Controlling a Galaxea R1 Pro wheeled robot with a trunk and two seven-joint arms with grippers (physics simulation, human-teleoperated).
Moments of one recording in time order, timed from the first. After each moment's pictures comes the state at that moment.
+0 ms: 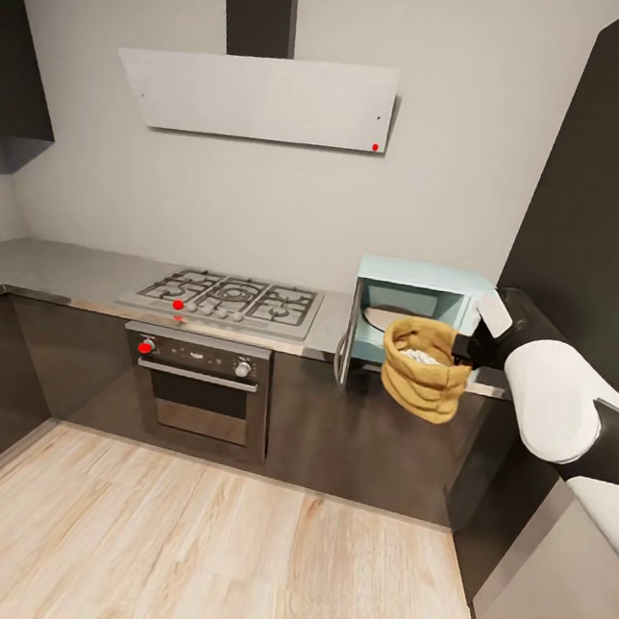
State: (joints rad) left arm 0.00 -0.01 0.01 -0.03 0.19 -0.11 0.09; right arm -1.52 -0.10 -0.39 -0.27 0.00 1.04 -0.48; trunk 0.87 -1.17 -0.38
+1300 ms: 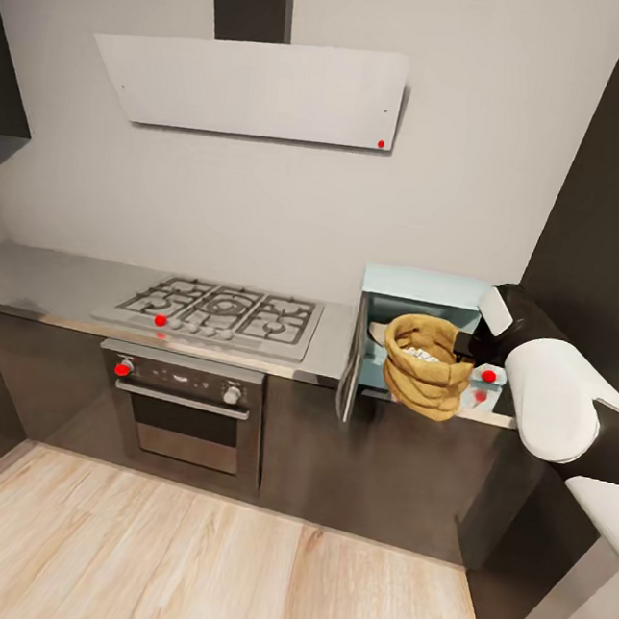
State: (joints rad) left arm 0.00 -0.01 0.01 -0.03 0.19 -0.11 0.09; right arm -1.52 -0.09 -0.38 -0.28 0.00 1.04 -0.49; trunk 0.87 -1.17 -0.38
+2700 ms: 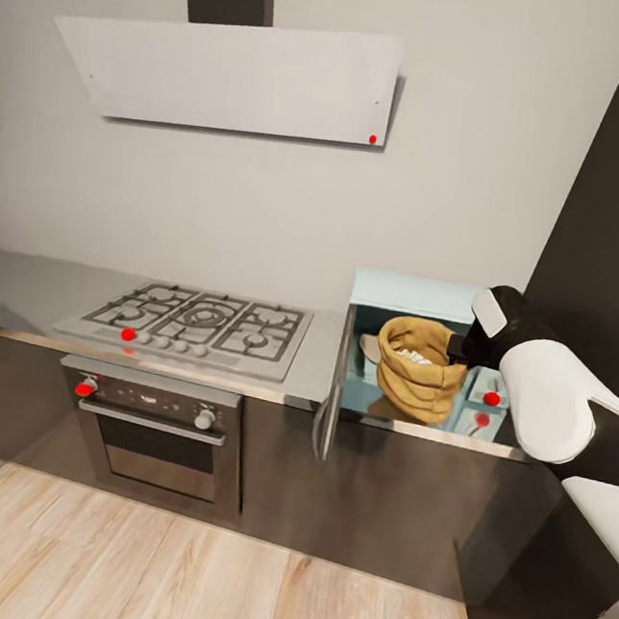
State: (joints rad) left arm 0.00 -0.01 0.01 -0.03 0.19 -0.11 0.09; right arm -1.52 -0.08 -0.38 -0.26 0.00 1.04 -0.48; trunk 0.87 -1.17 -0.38
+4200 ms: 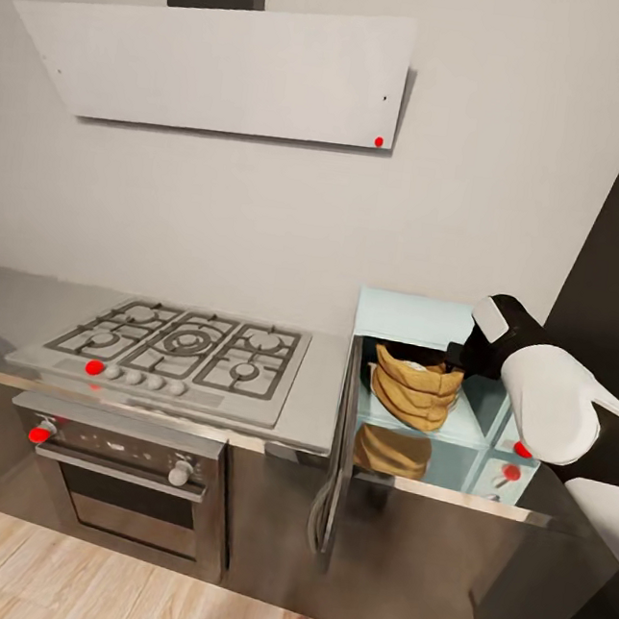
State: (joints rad) left arm 0.00 -0.01 0.01 -0.03 0.19 -0.11 0.09; right arm -1.51 -0.10 -0.41 -0.22 -0.04 1.04 -0.49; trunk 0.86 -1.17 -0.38
